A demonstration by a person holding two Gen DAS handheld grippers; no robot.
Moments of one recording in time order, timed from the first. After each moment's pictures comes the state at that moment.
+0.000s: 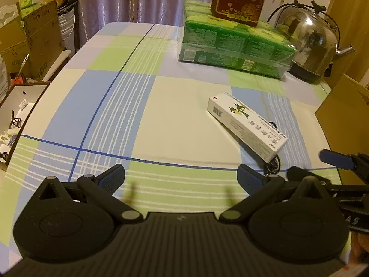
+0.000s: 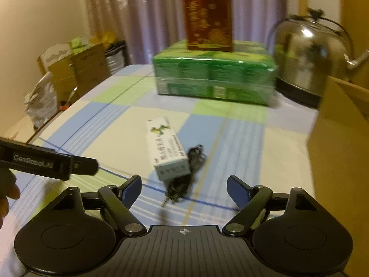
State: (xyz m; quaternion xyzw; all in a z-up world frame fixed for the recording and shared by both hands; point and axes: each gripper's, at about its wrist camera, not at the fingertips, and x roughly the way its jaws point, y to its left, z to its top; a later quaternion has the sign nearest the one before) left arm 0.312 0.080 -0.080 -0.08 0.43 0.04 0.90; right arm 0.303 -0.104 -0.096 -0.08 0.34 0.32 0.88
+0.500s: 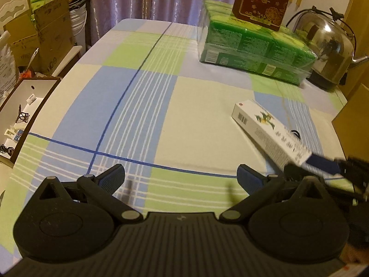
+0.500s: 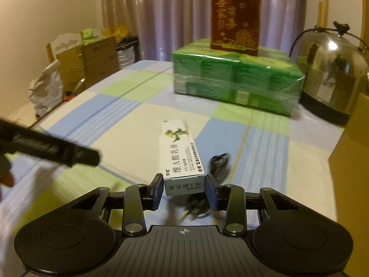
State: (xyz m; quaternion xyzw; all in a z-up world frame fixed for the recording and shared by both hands) left arm 0.316 0.107 -0.085 -0.10 0.43 0.07 0.90; right arm 0.295 -0.074 -0.110 -0.10 0.33 0.34 0.87
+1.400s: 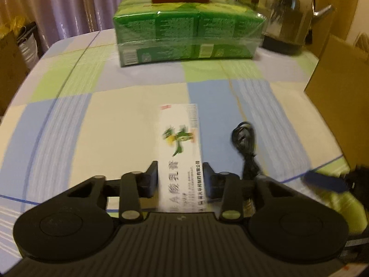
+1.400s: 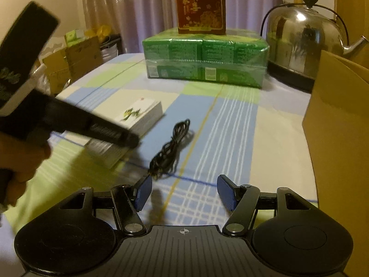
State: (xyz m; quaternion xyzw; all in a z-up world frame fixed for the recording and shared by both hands) left arm 0.373 0.026 -0.105 0.00 0.44 -0.04 0.90; right arm 0.305 -0.123 -0.121 -0.07 0.35 0.29 0.89
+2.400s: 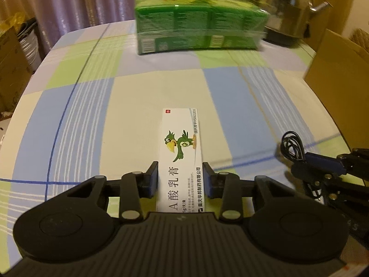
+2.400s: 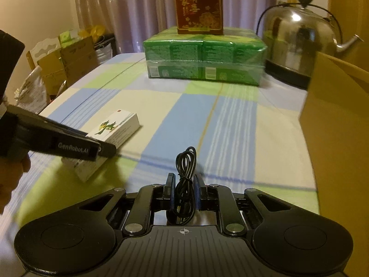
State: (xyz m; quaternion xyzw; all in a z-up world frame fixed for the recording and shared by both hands) left arm 0.337 0.050 -0.096 0.01 0.45 -0.06 0.89; right arm 0.273 -0.123 -0.108 -0.07 0.37 0.27 0.89
